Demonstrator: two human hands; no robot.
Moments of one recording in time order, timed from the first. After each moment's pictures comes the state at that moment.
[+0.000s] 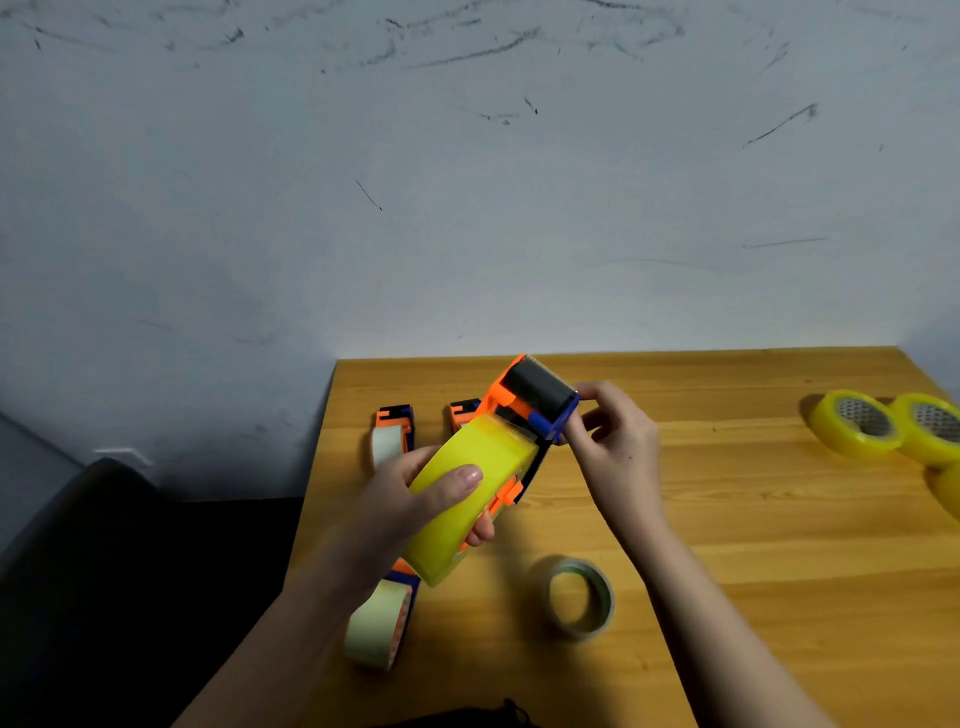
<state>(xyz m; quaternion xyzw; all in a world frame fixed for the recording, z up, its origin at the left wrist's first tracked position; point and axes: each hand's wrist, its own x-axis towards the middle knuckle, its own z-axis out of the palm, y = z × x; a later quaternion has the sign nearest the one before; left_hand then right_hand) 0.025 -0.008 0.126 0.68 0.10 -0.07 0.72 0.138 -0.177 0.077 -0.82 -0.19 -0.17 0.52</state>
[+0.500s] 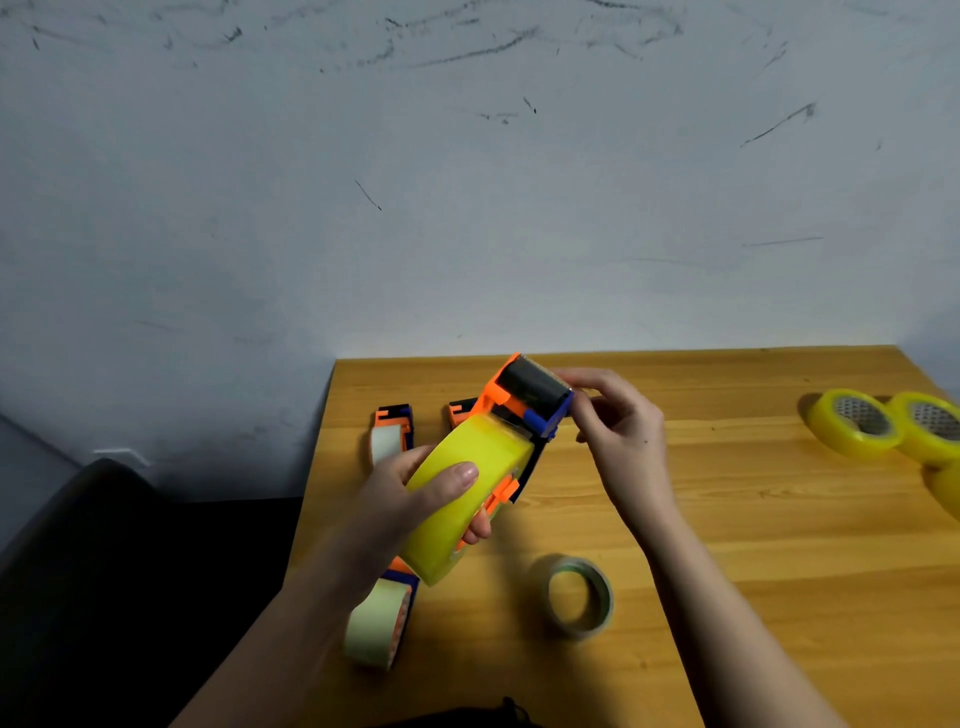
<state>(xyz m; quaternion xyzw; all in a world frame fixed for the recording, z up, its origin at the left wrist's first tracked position) 0.026 -0.007 0.127 0.68 0.12 -0.08 0.72 0.140 -0.181 0.093 -0.75 -0.20 -0.08 0.62</state>
